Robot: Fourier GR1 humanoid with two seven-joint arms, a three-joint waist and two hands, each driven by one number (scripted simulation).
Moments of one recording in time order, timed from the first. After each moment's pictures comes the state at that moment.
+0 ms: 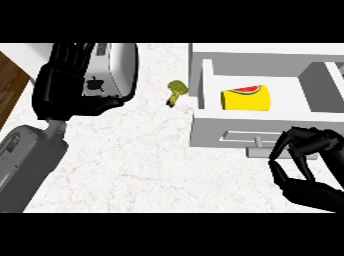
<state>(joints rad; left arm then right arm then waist) -0.55 0.47 -0.34 -1.39 0.83 0.36 -0.27 -0.05 -0.29 0.01 -1.99 0.13 0.38 0.08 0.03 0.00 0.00</state>
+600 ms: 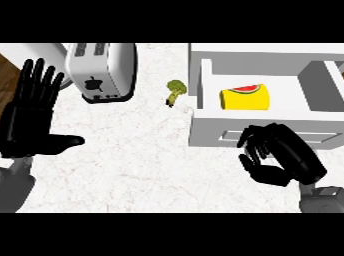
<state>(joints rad) -0.25 0.55 -0.25 -1.48 0.84 0.18 -0.36 -0.13 -0.31 0.21 -1.65 0.63 0.21 -0.17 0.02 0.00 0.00</state>
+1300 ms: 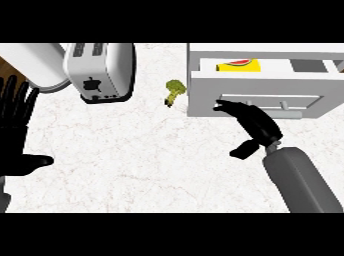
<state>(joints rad) -0.10 0.55 -0.09 -1.50 0.82 0.00 -0.36 -0.44 -0.21 0.18 -1.03 0.82 0.07 -0.28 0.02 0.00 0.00</state>
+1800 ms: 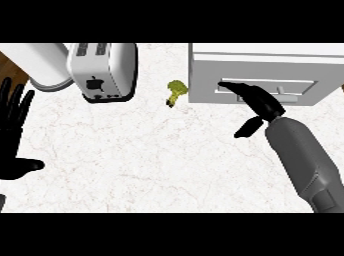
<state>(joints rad) -0.08 0.53 -0.03 -1.48 0.81 -0.09 -0.34 -0.73 -0.22 0.04 -0.57 0.79 0.03 -0.50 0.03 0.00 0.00</state>
